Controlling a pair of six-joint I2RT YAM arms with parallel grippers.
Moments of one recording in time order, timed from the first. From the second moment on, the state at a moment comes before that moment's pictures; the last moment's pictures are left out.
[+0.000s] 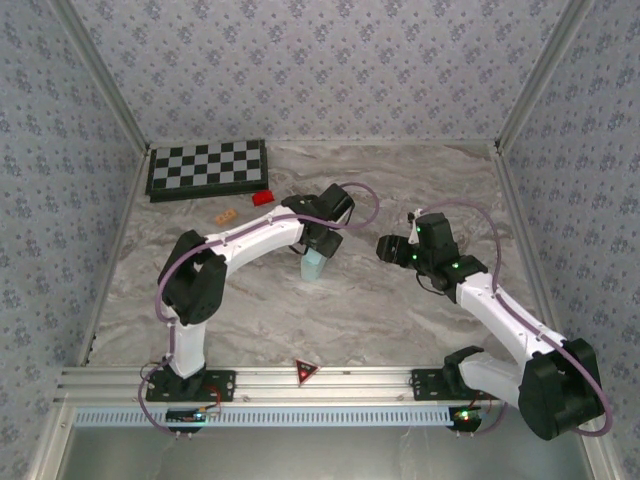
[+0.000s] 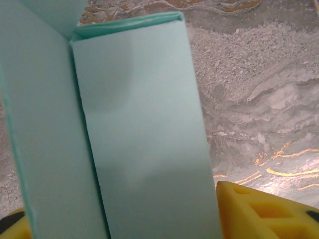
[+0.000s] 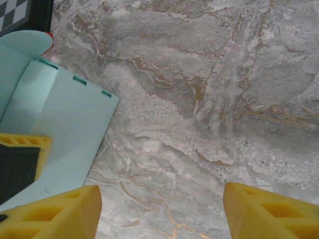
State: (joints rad) left arm -0.84 1.94 1.58 -0.83 -0.22 -0.18; right arm 0.37 1.09 0.67 -0.31 -0.12 0.50
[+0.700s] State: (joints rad) left arm -0.80 1.91 1.51 -0.69 0.00 0.36; right arm 0.35 1.09 0.67 -0.34 -0.12 0.49
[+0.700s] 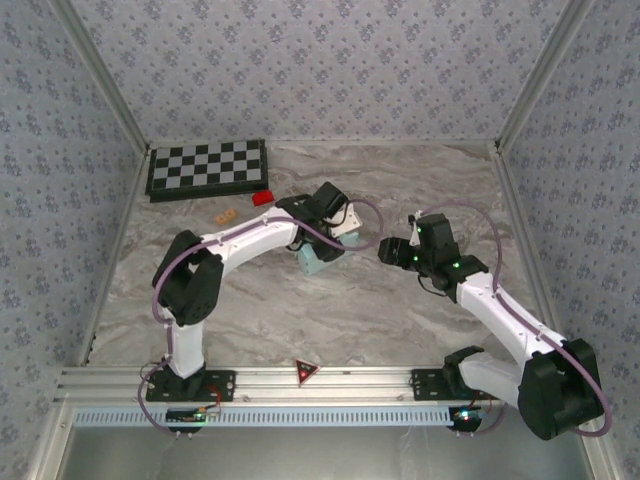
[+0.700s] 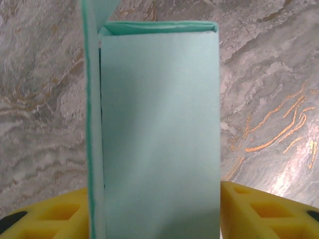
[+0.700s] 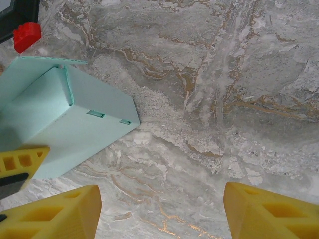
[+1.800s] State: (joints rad) left arm -0.75 1.95 1.58 -0.77 0.26 0.97; right arm 0.29 0.99 0.60 -0.40 -0.12 0.48
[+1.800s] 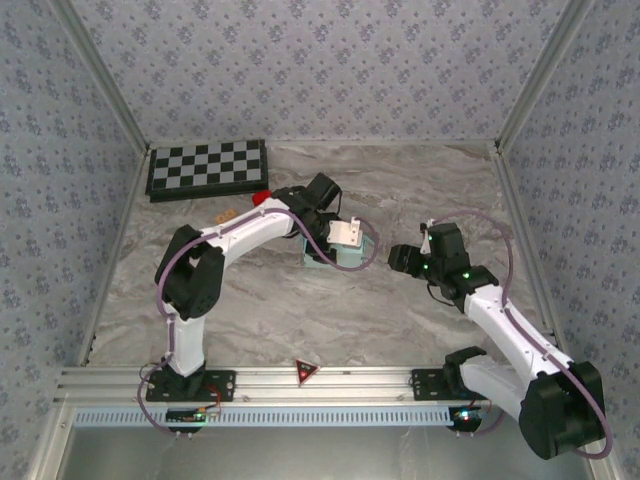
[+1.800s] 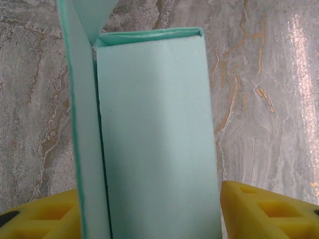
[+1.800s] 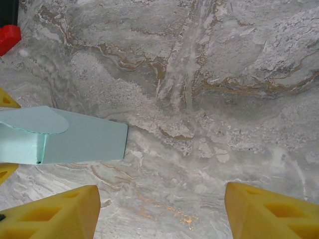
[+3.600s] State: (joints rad) left arm -0.55 1.40 1.15 -0.51 0.17 -0.17; right arm 0.36 1.24 0.90 -0.46 -0.27 0.21
